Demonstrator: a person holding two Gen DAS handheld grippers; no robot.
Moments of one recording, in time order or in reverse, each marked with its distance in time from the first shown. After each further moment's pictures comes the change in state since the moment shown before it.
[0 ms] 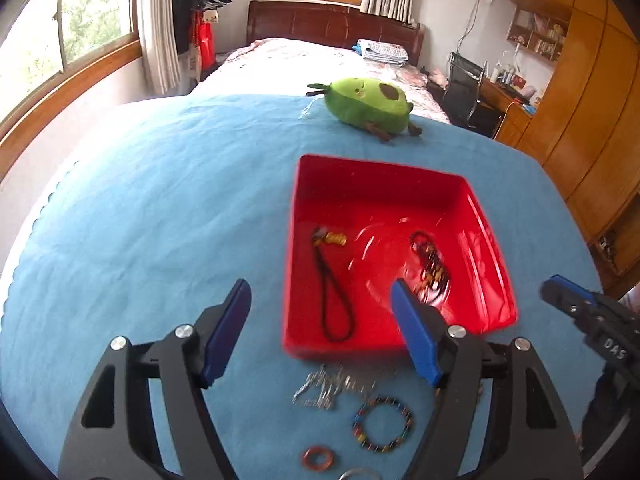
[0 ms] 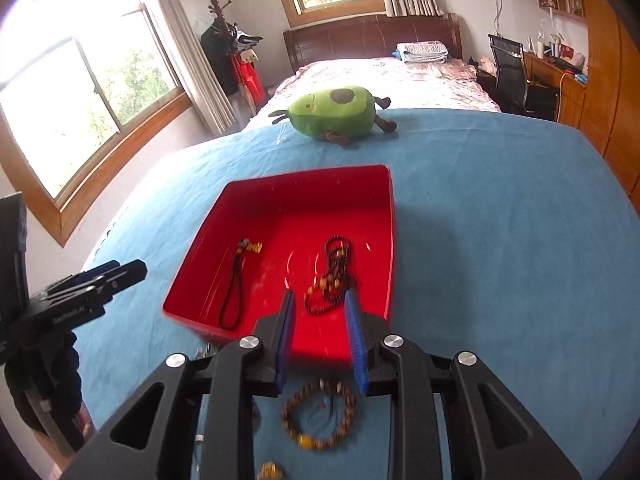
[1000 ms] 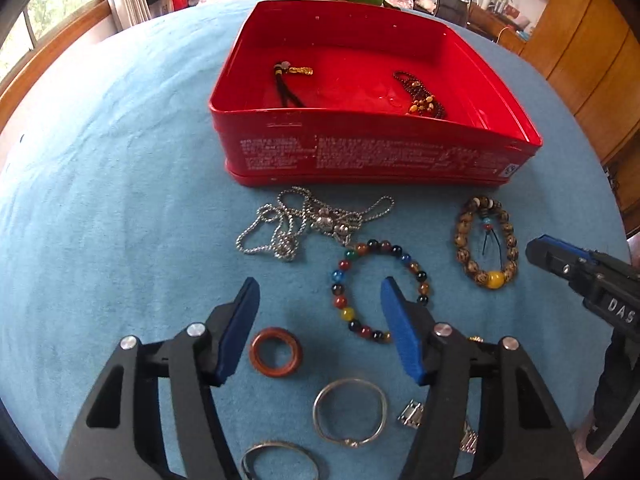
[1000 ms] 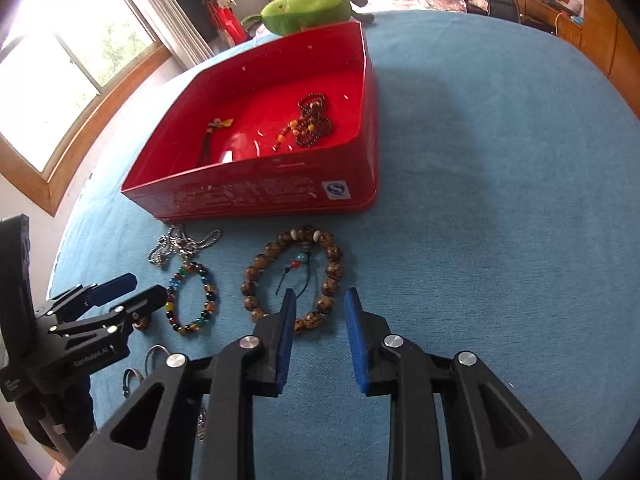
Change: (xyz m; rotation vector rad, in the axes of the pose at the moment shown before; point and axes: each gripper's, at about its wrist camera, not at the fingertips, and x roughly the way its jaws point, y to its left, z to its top) left arm 0.051 -0.025 -0.112 0.080 0.251 -0.029; right arm 0.045 -0.022 -0.099 0.079 0.233 -0.005
